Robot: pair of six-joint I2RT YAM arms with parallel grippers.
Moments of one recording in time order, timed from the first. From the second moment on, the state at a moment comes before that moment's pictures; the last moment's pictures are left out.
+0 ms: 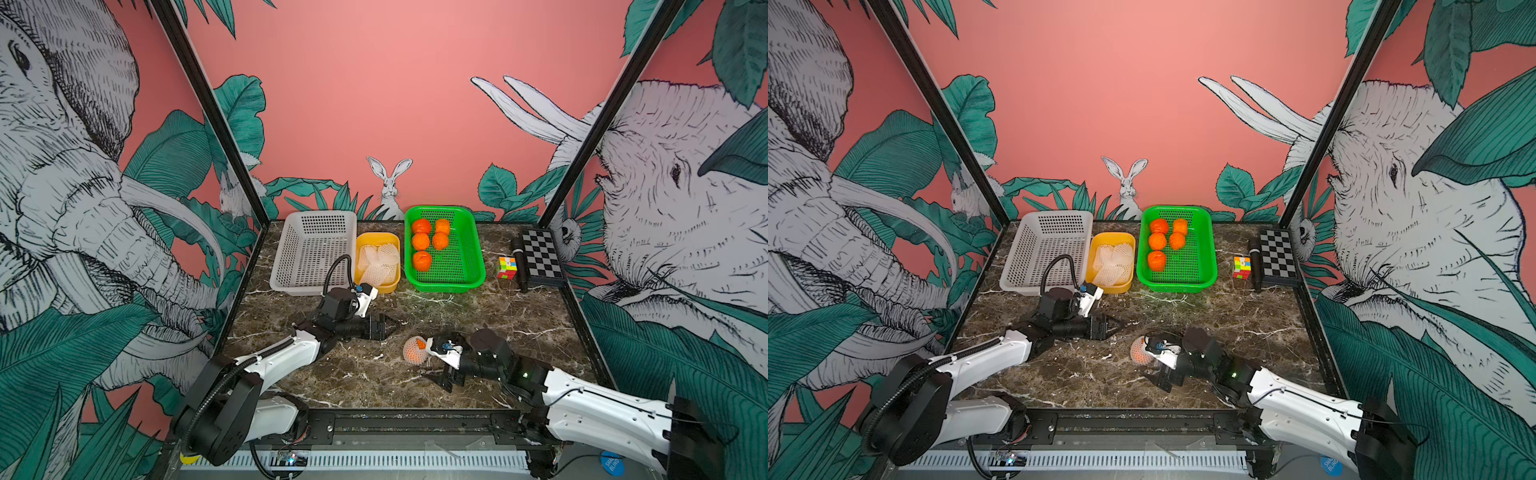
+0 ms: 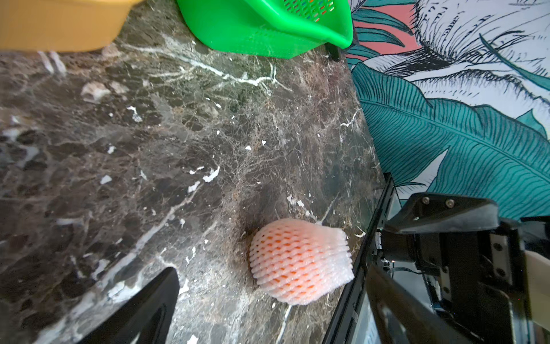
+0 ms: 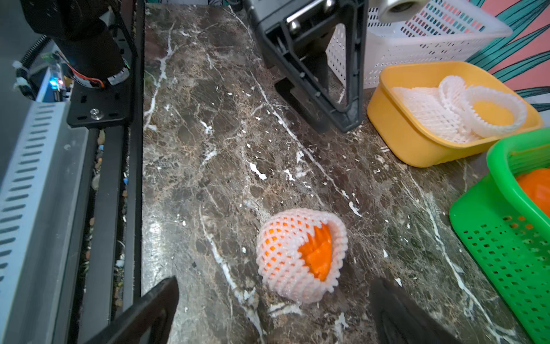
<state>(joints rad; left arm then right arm) -0.52 1.28 0.49 0.12 0.65 -0.54 0.97 0.87 0.35 -0.01 -0.18 -0.31</state>
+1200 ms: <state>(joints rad) -0.52 1.34 0.46 0.25 0.70 -0.58 0.83 1.37 0.44 0.39 -0.36 -0.12</state>
